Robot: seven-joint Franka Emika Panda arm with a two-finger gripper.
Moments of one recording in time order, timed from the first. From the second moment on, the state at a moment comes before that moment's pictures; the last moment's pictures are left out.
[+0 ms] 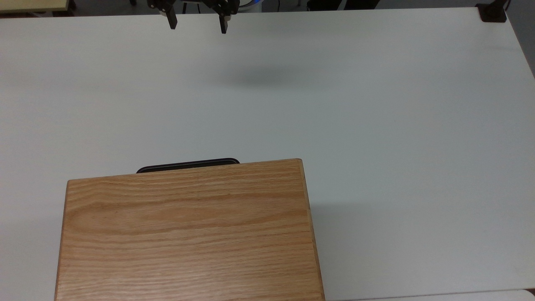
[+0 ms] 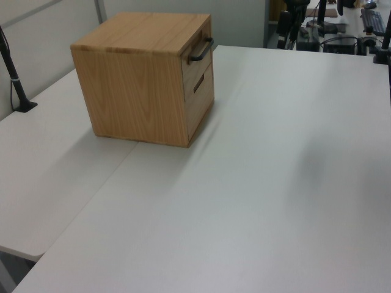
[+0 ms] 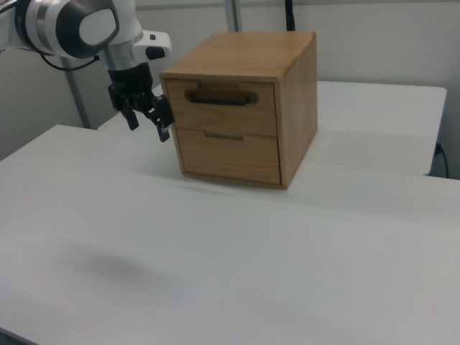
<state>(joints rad) 0.06 -0.04 -0.09 -1.70 0.04 1.77 0.08</state>
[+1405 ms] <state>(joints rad) 0.04 0.05 -0.10 -1.66 0.04 2.05 0.35</state>
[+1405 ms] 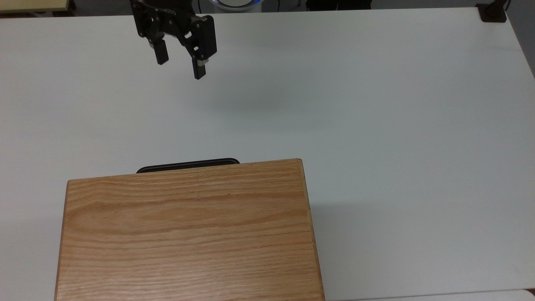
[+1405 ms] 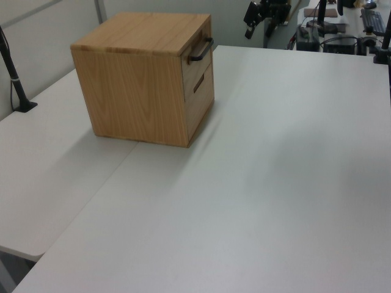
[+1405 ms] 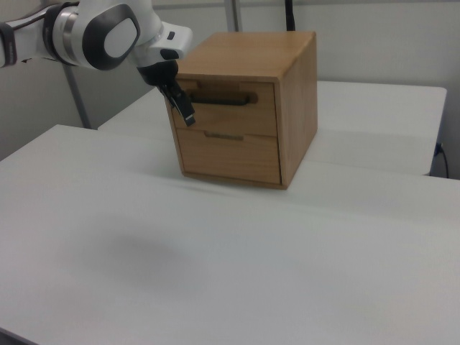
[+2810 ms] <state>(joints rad) 0.04 0.06 -0.10 -1.66 0.05 2.10 0.50</state>
